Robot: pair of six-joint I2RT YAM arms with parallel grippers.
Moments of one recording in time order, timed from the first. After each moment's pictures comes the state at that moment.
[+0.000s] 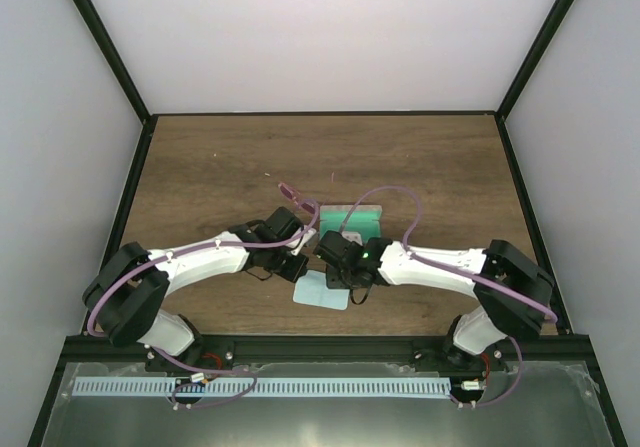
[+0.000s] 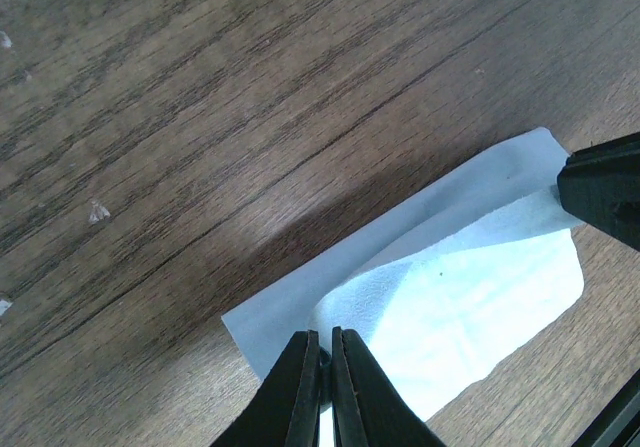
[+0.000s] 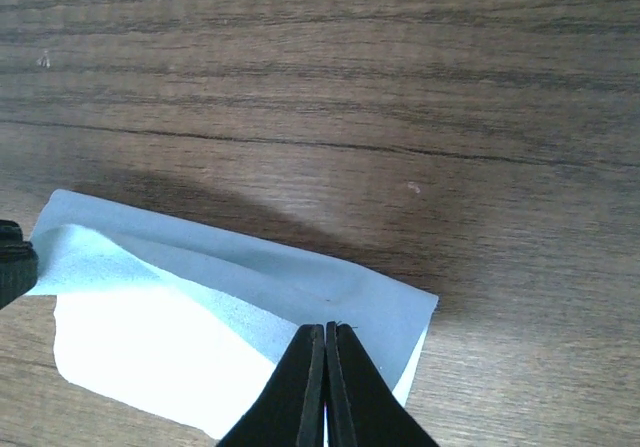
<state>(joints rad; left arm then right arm) -0.79 1.48 0.79 -0.45 0.26 -0.27 1.06 1.52 0.88 -0.58 0.14 0.99</state>
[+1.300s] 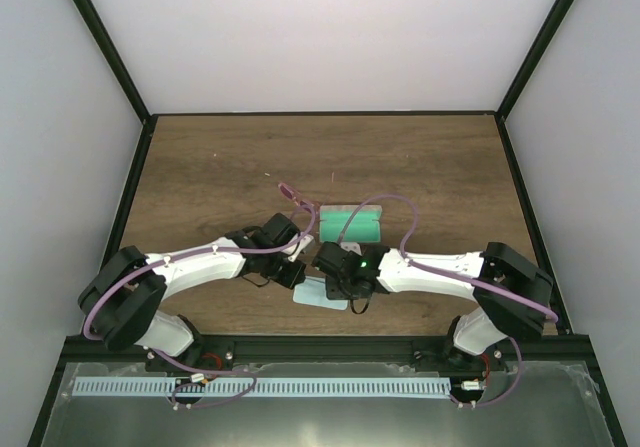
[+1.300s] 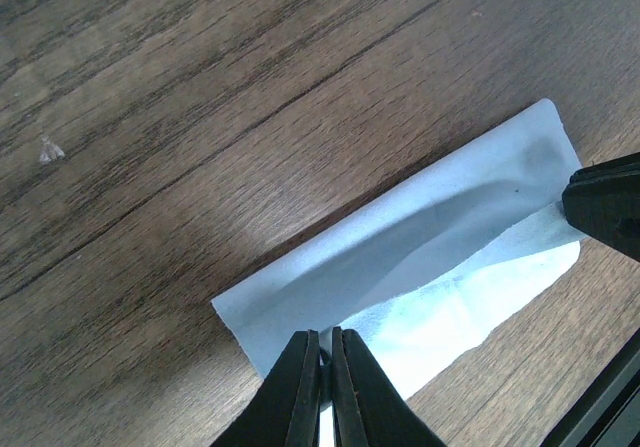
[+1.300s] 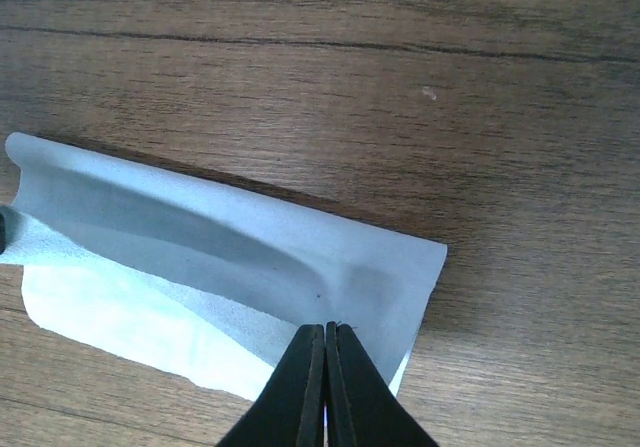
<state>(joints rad) -0.80 1.45 0.72 -0.43 0.29 -0.29 1.12 1.51 0.85 -0.60 0.12 1.04</state>
